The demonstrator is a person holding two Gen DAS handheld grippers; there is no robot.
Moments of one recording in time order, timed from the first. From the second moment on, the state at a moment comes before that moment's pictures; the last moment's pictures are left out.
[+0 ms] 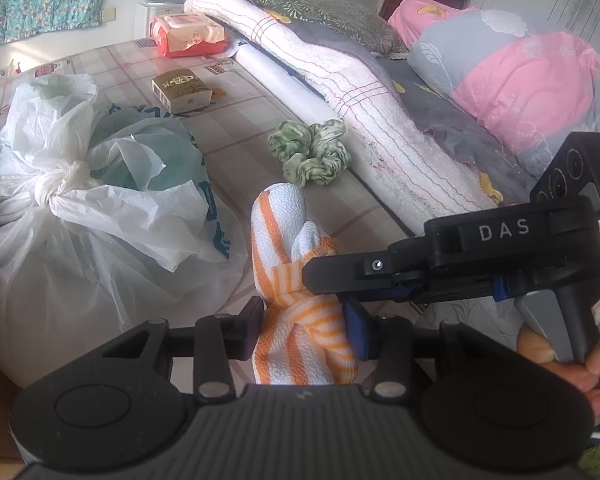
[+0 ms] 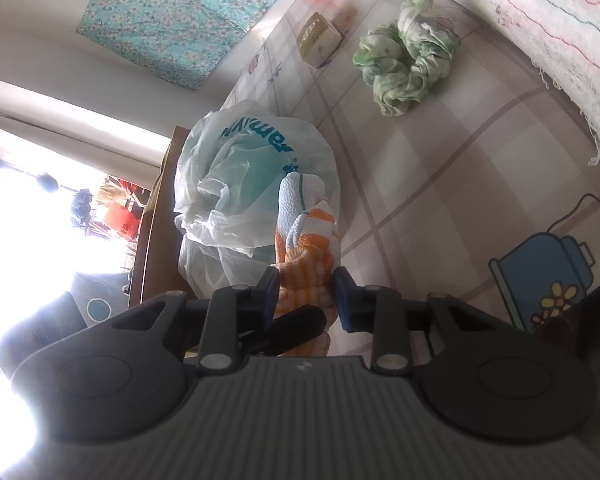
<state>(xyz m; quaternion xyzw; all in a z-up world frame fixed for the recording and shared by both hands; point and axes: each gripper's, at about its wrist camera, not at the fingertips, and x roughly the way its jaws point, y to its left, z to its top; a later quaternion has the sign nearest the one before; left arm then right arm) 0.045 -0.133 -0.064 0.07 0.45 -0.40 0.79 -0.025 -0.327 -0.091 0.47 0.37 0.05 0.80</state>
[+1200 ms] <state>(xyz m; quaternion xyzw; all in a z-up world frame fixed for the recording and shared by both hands) 0.082 0.194 0.032 -0.06 0.37 -0.05 0.93 0.206 0.012 0.027 0.24 0.46 0.36 0.77</state>
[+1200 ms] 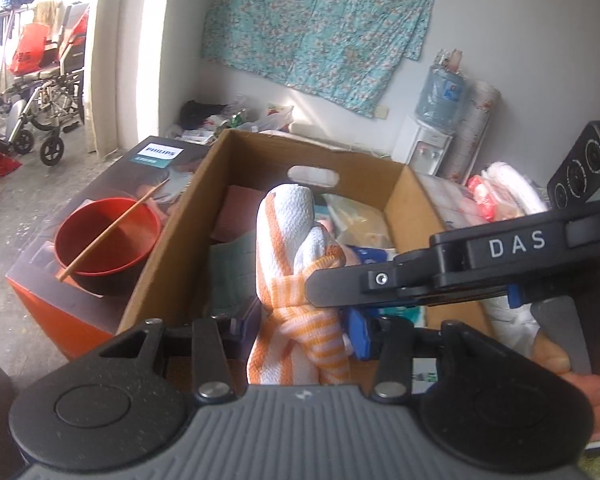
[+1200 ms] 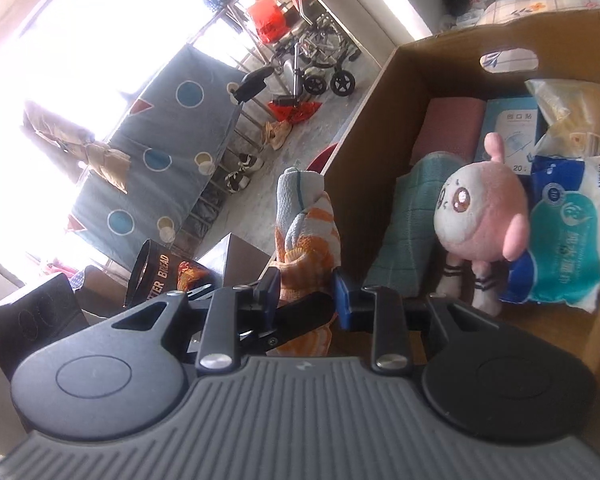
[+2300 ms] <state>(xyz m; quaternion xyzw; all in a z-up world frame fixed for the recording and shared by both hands) 0.084 0.093 0.052 -0.04 0.35 -0.18 0.92 0.092 -0.210 0.008 0.40 0.34 0.18 0.83</state>
